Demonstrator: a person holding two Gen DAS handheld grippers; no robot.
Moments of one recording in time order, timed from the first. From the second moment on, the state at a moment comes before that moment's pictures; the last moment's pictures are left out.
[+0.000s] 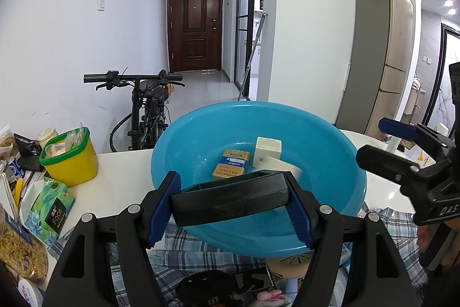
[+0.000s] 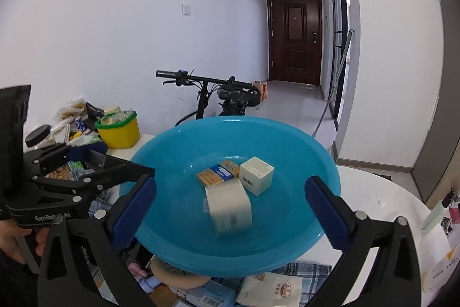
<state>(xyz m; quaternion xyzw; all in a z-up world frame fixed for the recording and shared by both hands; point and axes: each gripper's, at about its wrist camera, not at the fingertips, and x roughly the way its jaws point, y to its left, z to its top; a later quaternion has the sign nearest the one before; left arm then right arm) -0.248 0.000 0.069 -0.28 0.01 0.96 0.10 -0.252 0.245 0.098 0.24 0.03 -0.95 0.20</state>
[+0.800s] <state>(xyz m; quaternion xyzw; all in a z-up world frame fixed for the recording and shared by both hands) -0.248 0.000 0.069 -0.27 0.02 0.96 0.09 -0.255 0.235 0.095 0.25 0.03 -0.95 0.20</state>
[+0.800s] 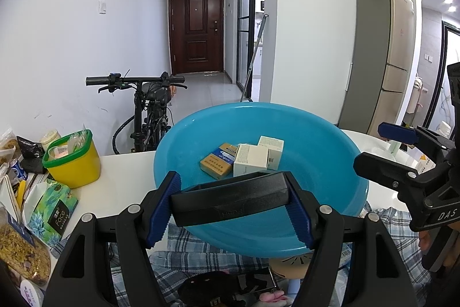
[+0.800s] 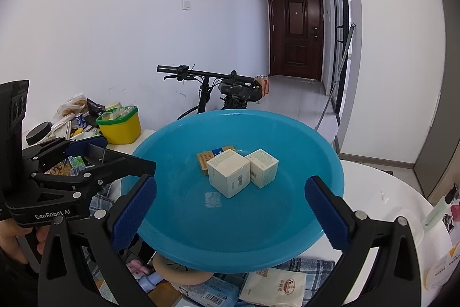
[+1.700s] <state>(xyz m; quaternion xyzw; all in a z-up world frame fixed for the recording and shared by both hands) -0.246 -0.010 0.075 -0.25 0.00 0.96 0.07 -0.256 0.240 0.093 0.26 0.02 -0.95 0.19</state>
